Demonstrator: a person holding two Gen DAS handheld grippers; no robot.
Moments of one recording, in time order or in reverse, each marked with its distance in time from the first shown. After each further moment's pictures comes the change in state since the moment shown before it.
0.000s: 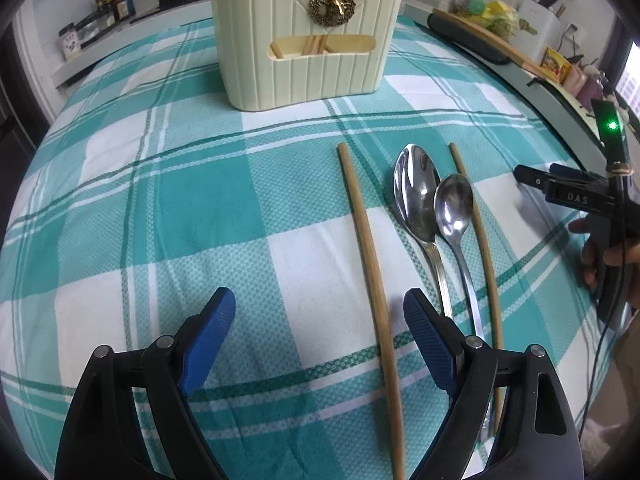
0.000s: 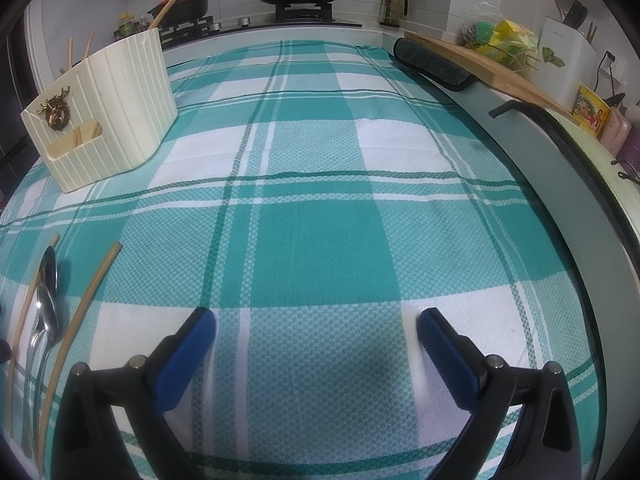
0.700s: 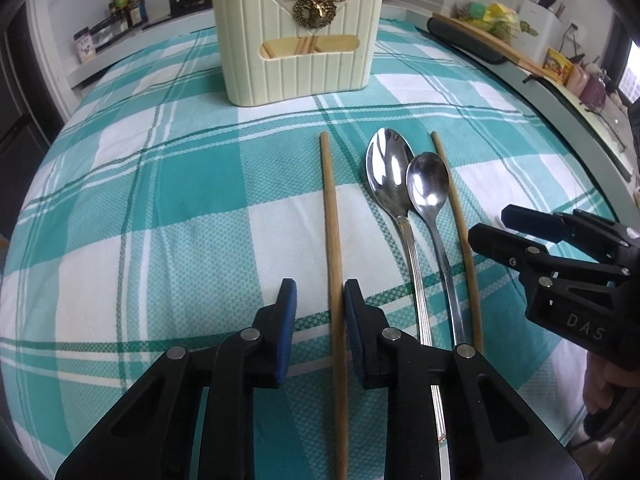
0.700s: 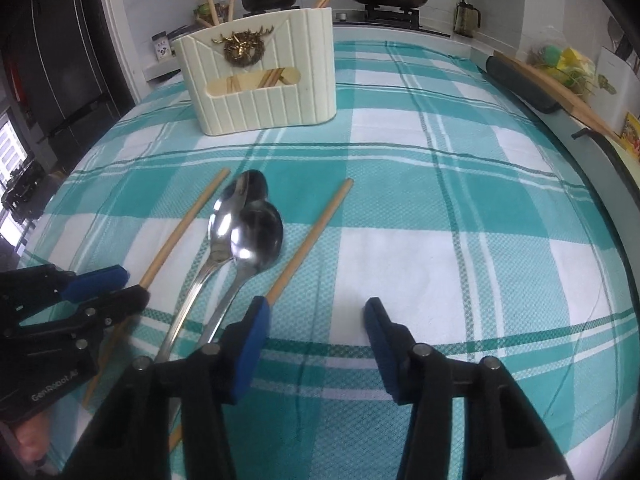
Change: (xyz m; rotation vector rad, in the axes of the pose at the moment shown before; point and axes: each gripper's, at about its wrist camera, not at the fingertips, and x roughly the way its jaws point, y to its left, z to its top) left arm -0.017 -0.020 -0.026 -0.026 -0.047 0.045; right arm -0.061 0.117 -0.052 -0.109 0.015 0.208
